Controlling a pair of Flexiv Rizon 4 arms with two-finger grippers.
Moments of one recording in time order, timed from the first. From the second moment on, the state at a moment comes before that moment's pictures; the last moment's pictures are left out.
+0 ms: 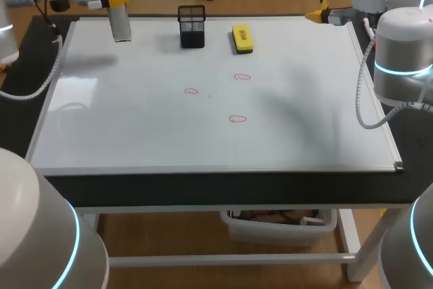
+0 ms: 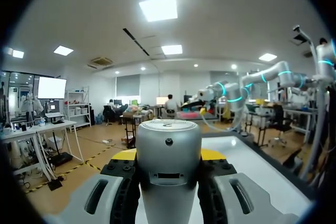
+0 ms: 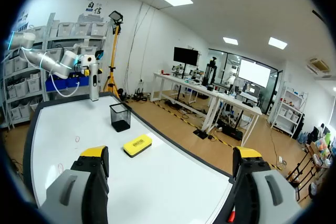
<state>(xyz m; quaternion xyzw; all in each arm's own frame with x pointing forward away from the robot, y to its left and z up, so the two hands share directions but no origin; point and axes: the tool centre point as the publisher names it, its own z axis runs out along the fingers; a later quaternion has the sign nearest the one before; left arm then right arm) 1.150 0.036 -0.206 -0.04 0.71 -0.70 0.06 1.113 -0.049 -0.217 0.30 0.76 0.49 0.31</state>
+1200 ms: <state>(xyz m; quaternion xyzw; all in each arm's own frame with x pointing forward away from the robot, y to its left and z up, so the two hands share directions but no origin) 1.148 0.035 -0.205 -0.08 0.70 -0.70 0.10 1.157 -0.048 -0.232 0.26 0.78 0.49 0.28</state>
